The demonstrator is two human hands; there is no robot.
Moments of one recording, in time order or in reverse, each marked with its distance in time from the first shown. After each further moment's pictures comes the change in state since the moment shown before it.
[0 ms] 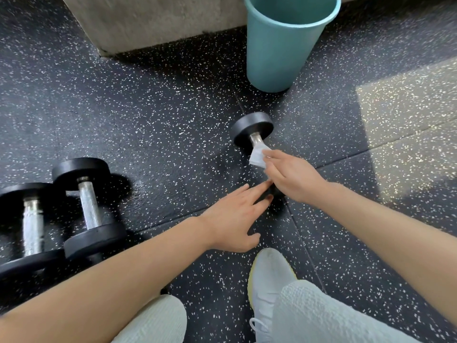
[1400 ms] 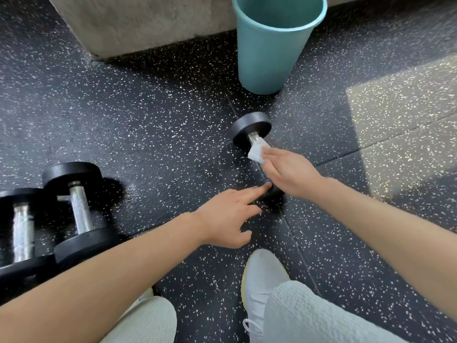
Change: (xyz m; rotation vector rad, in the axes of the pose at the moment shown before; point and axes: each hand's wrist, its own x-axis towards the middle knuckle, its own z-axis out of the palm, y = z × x) left_hand 0.010 -0.008 0.001 -0.040 0.012 0.057; right_hand 0.012 0.026 0.002 -0.089 0.060 -0.025
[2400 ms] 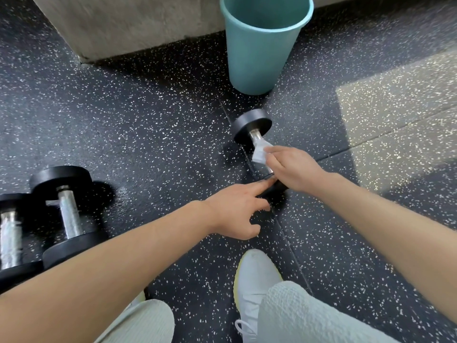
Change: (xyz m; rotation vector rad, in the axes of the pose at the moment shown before) left_hand 0.037 0.017 -0.021 -0.065 -0.112 -0.027; right_hand -0.004 0.027 -0.012 0.085 -0.026 0.107
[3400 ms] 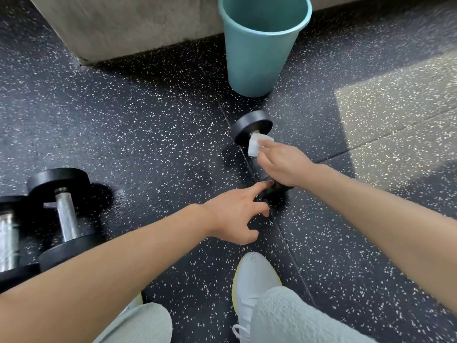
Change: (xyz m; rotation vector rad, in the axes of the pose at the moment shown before) left_hand 0.003 -0.001 0.004 0.003 -0.051 -0.028; right_hand 0.021 -0.012 -0.007 -0.163 -0.031 -0.086
